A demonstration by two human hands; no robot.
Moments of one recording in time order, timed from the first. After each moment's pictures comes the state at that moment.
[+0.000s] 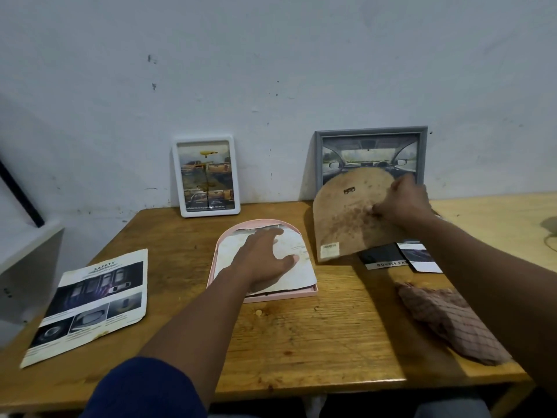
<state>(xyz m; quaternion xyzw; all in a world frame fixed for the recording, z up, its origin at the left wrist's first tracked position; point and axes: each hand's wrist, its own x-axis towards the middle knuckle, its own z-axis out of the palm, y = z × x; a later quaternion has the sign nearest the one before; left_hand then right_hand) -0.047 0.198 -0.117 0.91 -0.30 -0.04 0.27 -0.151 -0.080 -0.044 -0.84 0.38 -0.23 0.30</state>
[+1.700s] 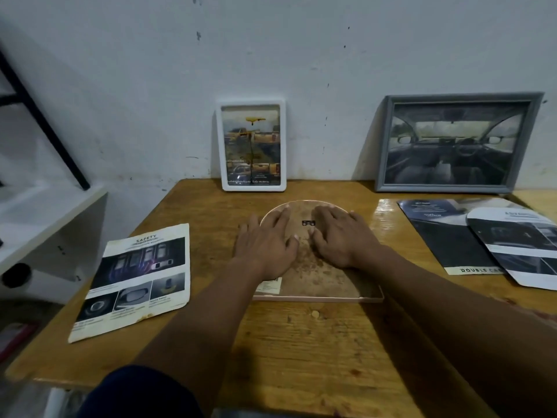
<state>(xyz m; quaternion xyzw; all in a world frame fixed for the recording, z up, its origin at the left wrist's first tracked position) 0.002 0.259 -0.136 0.96 -0.28 0.02 0.07 -0.051 0.082 -0.126 -0.99 0.03 -0.04 0.09</state>
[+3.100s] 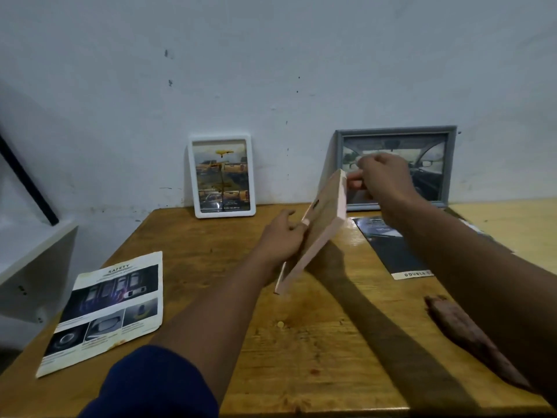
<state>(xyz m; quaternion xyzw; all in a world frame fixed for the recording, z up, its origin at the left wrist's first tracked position) -0.037 0.188 -0.079 0.81 -0.20 -0.18 0.53 -0.119 0.017 0.005 -0.73 0.20 -0.31 0.57</state>
